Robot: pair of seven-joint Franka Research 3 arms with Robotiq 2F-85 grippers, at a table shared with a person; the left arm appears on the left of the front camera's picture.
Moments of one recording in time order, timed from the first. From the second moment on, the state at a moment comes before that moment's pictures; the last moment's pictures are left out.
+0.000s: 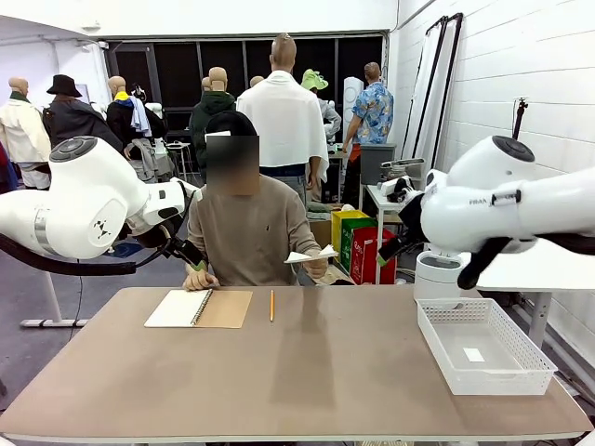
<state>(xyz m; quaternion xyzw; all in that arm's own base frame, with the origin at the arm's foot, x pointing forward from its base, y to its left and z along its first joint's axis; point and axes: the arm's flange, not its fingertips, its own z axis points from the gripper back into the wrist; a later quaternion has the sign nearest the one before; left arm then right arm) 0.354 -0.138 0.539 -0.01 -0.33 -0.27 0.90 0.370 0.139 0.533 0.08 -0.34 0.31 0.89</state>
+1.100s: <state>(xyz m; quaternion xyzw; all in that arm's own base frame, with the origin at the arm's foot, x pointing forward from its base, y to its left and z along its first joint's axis) 0.354 -0.138 0.539 -0.01 -0.33 -0.27 0.90 0.446 0.127 0.525 0.27 -0.14 0.03 0.95</state>
